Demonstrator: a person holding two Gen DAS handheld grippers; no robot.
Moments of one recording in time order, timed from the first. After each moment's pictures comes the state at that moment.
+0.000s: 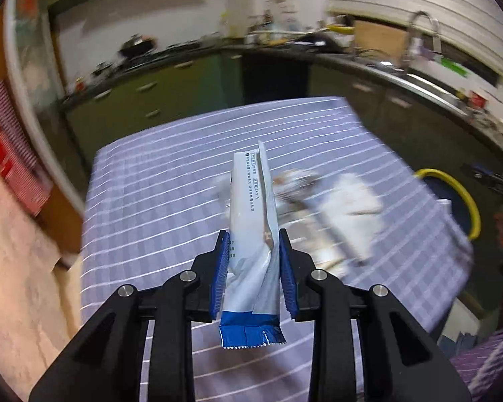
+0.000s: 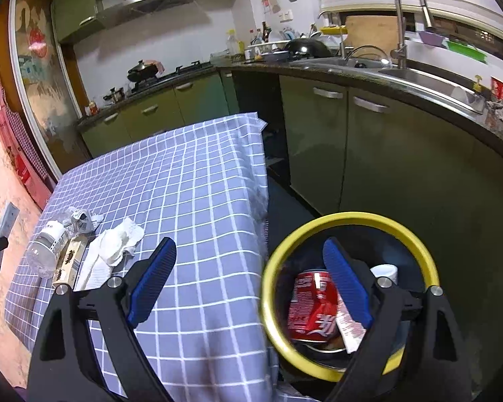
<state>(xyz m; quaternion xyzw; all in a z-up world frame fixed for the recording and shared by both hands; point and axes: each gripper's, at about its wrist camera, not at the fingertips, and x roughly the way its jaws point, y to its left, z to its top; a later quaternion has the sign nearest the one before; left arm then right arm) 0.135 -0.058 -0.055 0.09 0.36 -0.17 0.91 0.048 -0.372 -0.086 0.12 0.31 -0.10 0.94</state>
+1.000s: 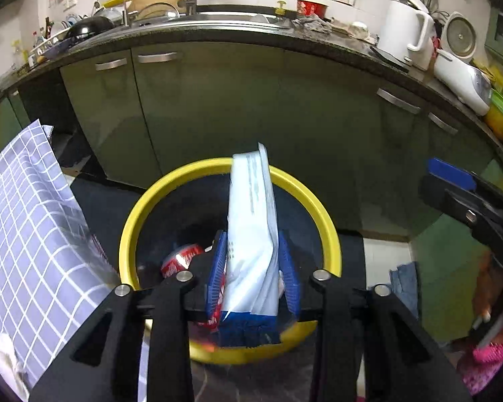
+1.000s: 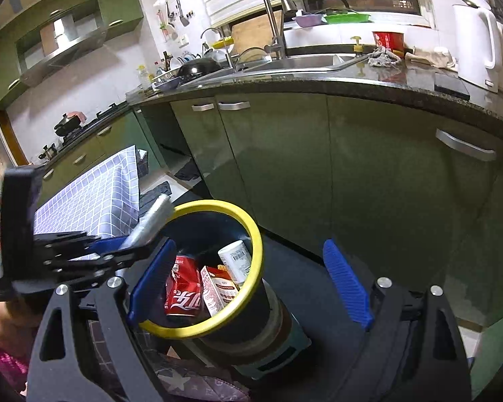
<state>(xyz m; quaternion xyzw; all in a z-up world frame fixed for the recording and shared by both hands) 0.135 -0.516 -0.135 0.19 0.39 -0.47 0.77 -0.101 -0.513 -0.104 0.20 0.27 -0.25 0.91</state>
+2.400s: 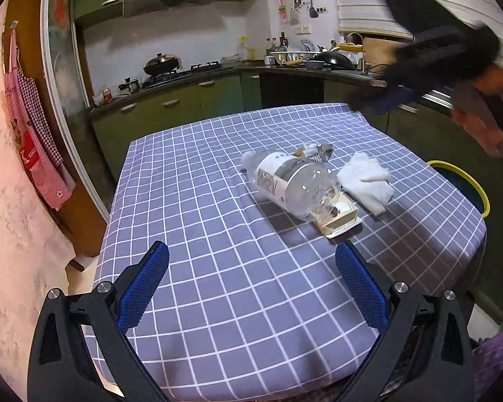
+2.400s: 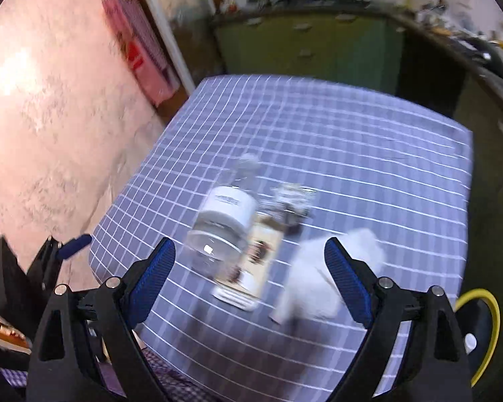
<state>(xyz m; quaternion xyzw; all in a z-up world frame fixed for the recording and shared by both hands) 0.058 0.004 -0.101 0.09 0.31 -0.11 0.94 0.202 -0.140 -0.033 0.01 0.49 0.20 0.85</state>
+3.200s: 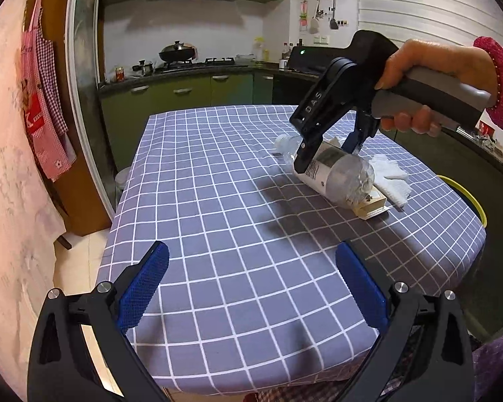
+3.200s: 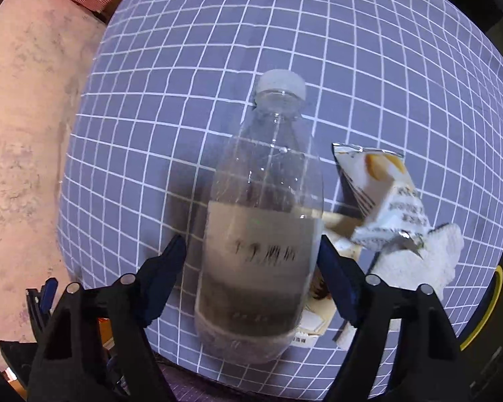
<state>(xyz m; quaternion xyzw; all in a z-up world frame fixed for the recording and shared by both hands) 0.051 0.054 -0.127 0.02 0.31 -0.11 0.95 0.313 -0.040 -0.135 -0.02 0.72 0.10 0.68</state>
